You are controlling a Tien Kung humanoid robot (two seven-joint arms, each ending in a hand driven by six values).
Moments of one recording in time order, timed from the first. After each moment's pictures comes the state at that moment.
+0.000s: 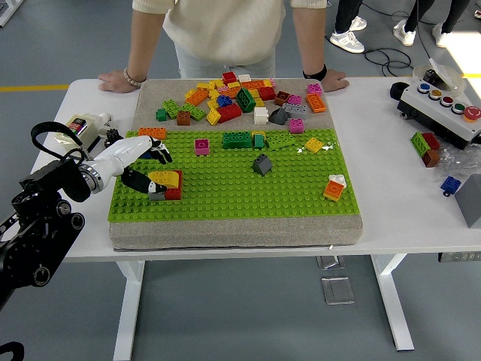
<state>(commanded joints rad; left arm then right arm) -0.54 0.21 -1.23 -1.04 2.14 -0.22 -0.09 0.04 -0.13 1.47 0.18 -1.42 0.07 -0.06</state>
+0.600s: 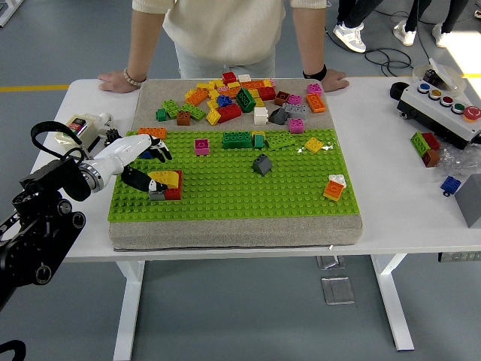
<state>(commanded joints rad) -0.55 0.21 -1.23 -1.02 2.14 -0.21 -0.09 0.05 -0.13 1.46 0.18 -1.42 0.07 -0.06</state>
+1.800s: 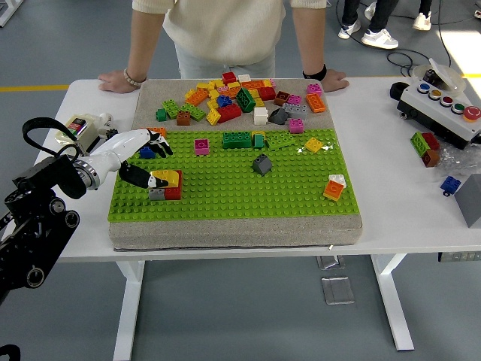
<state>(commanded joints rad) -0.50 0.23 -1.27 -1.15 2.13 -0.25 -0.08 0.04 -0.13 1.47 0.18 -1.43 0.07 -0.06</state>
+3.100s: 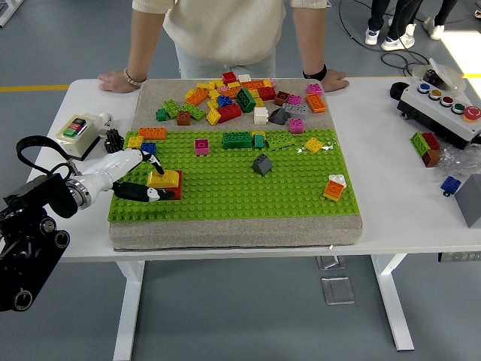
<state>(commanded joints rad) -0.41 0.25 -1.27 -1.20 2.14 -0.29 -0.04 0.04 -0.13 1.48 0.18 -1.43 0.07 -0.06</state>
